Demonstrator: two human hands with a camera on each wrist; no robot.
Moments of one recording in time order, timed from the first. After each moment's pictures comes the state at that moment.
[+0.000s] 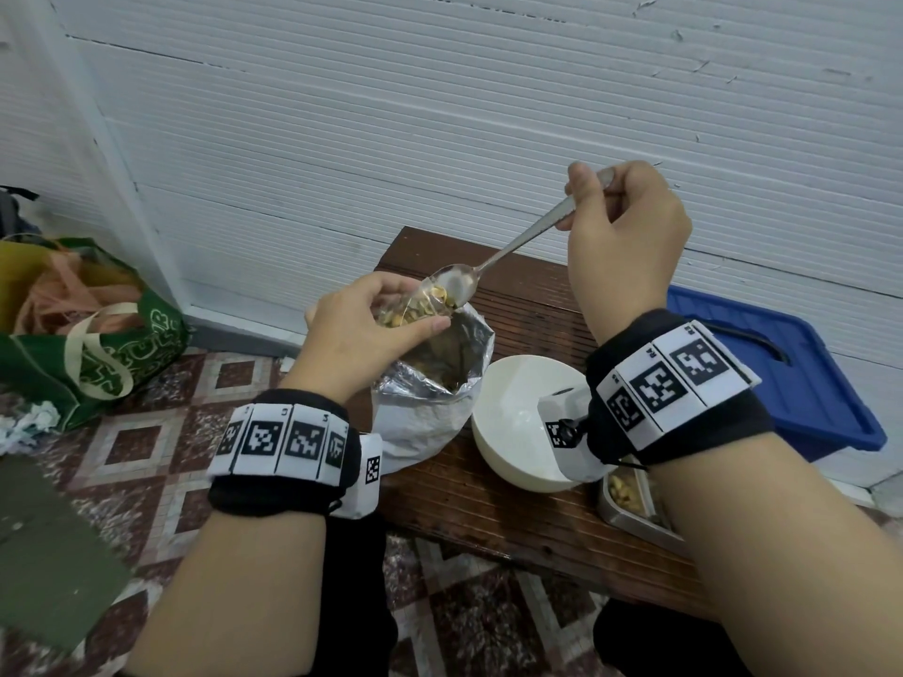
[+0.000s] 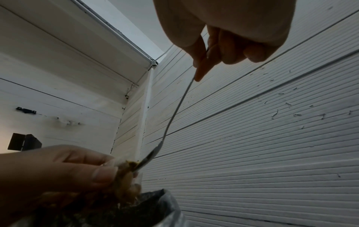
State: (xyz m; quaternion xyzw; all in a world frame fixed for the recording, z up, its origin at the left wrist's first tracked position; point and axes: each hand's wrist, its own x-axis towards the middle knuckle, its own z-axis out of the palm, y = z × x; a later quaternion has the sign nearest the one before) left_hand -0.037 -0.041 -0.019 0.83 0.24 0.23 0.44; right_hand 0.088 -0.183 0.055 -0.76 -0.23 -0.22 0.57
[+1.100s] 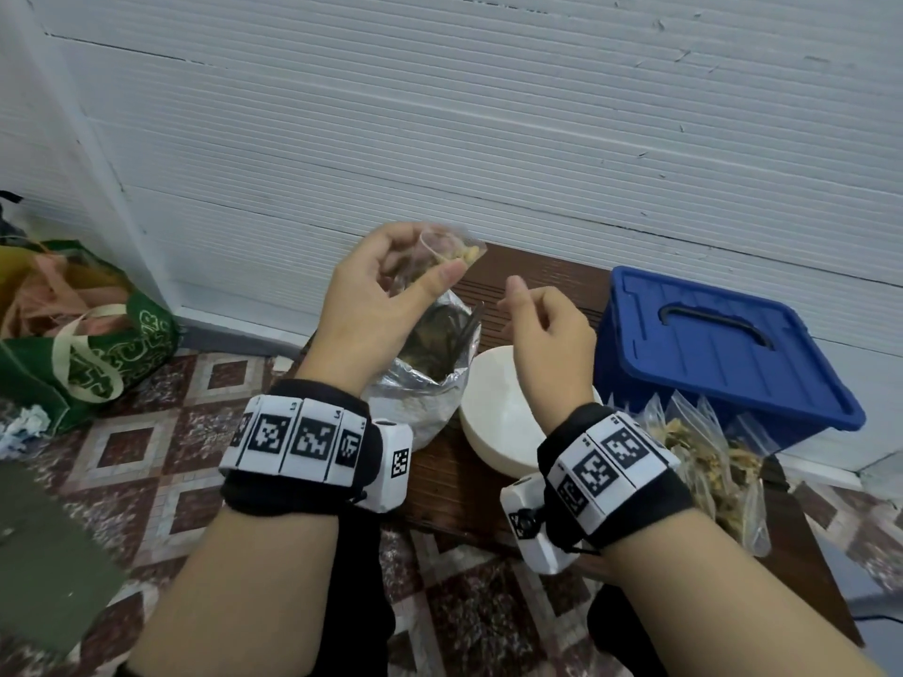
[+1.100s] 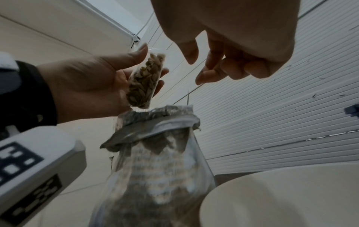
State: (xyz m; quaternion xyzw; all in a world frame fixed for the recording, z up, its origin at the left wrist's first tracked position) left_hand -0.026 -0.077 0.003 0.71 0.13 0.34 0.61; right_hand 0.057 -0.203 -0.020 -0.79 -0.20 -0.03 0.57
